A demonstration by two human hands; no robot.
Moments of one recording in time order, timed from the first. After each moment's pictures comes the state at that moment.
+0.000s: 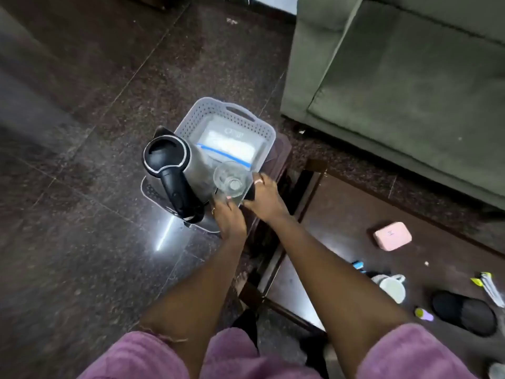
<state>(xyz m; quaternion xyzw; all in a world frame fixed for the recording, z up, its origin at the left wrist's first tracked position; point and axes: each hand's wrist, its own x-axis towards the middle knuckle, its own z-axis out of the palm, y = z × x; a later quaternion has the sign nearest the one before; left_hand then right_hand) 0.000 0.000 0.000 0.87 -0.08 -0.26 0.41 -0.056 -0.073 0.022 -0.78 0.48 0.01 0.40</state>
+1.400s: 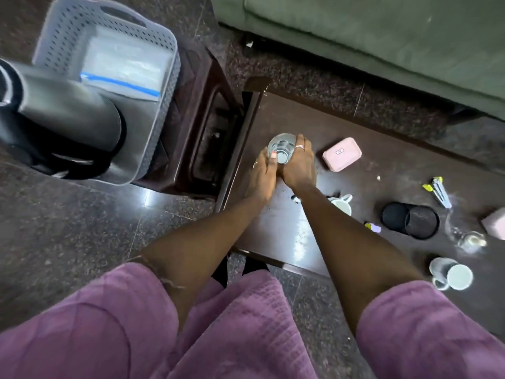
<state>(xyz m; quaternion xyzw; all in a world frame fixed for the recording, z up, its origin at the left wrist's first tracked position) -0.211 -0.034 -0.060 0.73 -0.29 -0.53 0.32 -0.291 -0.086 -0.072 -0.64 0.70 -0.04 0.33</state>
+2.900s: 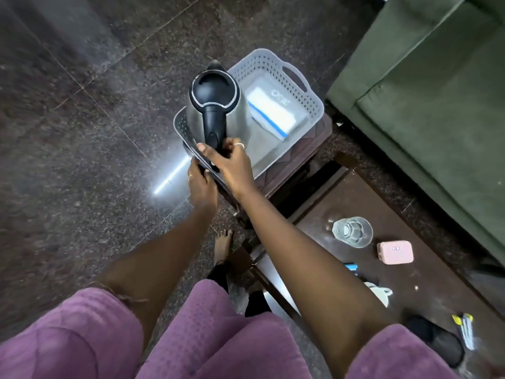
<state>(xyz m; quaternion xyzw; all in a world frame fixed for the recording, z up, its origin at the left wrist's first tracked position) 0.051 0.089 -0.016 0.87 -0.08 -0.16 0.46 0.019 0.015 0.073 -0.60 0.42 -0.11 0.68</state>
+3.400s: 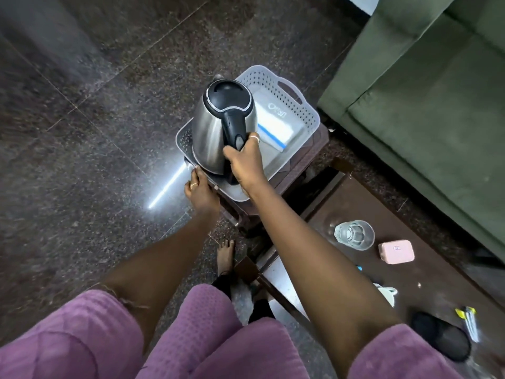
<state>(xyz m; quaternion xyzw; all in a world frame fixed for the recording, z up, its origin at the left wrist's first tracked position) 0.081 0.090 -0.026 0.93 -0.15 -0.23 0.23 0.042 -0.008 0.090 -0.59 0.48 -0.15 0.63</state>
